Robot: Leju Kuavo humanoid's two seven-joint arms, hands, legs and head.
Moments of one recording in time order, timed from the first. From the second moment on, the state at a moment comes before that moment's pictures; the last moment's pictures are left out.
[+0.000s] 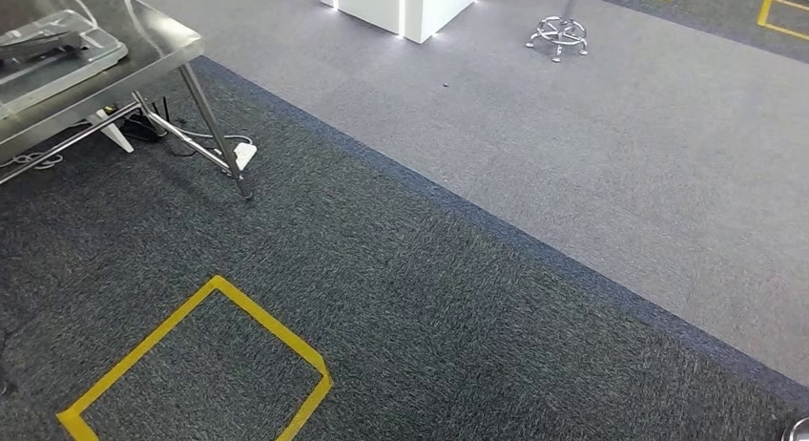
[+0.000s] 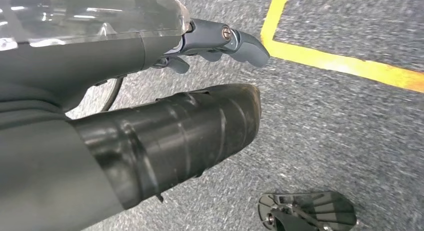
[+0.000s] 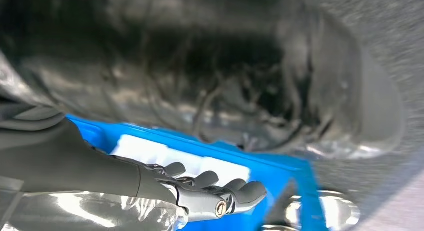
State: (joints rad) left arm -0.06 -0.23 1.01 -0.20 -1.25 0.28 -0.24; right arm -0.03 0.21 -0.97 -0.44 0.66 -0.67 -0.69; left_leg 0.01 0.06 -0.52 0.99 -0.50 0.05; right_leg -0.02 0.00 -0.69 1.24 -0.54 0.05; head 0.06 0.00
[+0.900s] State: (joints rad) left arm -0.06 -0.23 1.02 -0.20 -1.25 0.28 -0.25; right arm -0.05 0.19 -1.00 -0.36 0.71 -0.63 -0.56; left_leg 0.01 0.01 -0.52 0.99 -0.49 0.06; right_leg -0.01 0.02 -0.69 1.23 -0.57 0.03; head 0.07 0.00
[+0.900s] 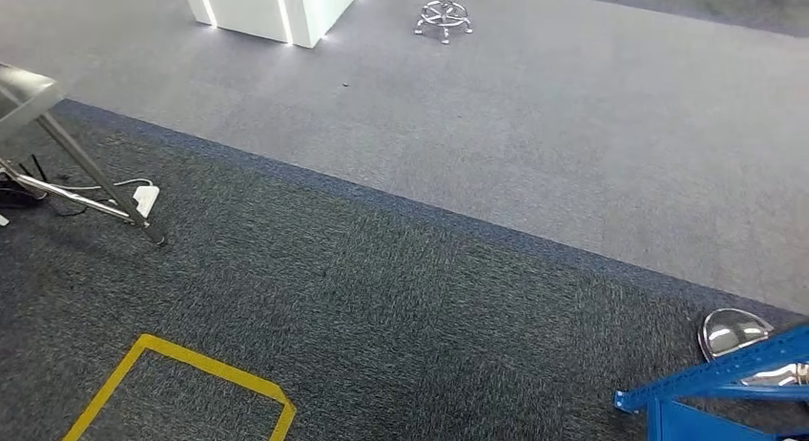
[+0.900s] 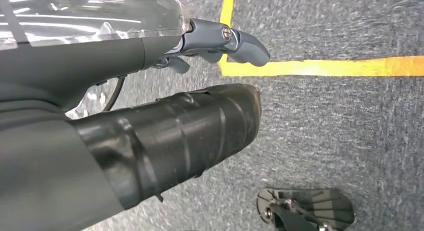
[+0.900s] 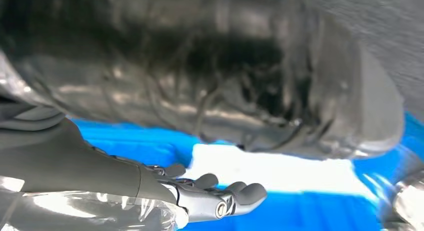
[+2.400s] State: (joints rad) left arm -0.07 -0.22 1.03 -0.20 -1.26 0.29 -0.25; right arm -0.06 0.23 -0.94 -0.24 0.83 -0.57 -0.32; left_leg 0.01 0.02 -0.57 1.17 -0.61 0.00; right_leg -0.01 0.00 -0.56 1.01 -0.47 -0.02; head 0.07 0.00
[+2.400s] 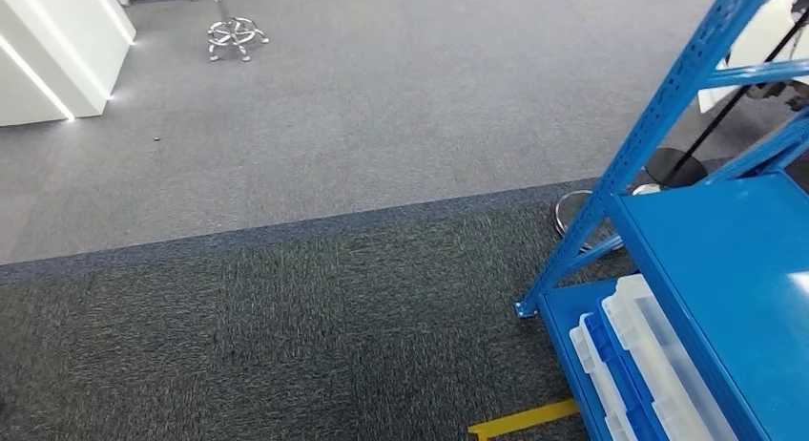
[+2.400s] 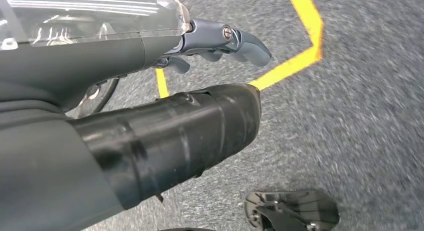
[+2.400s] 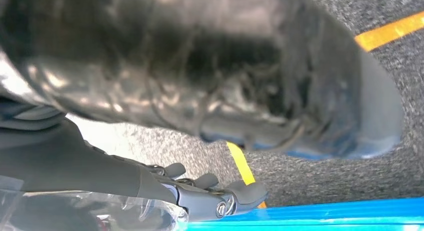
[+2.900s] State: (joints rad) left arm -0.06 -0.22 1.04 -0.20 -1.26 0.28 -0.25; right arm -0.06 0.23 -0.94 -0.24 0.84 -0.57 -0.32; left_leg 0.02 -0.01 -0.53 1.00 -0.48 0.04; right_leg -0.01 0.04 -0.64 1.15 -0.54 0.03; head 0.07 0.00
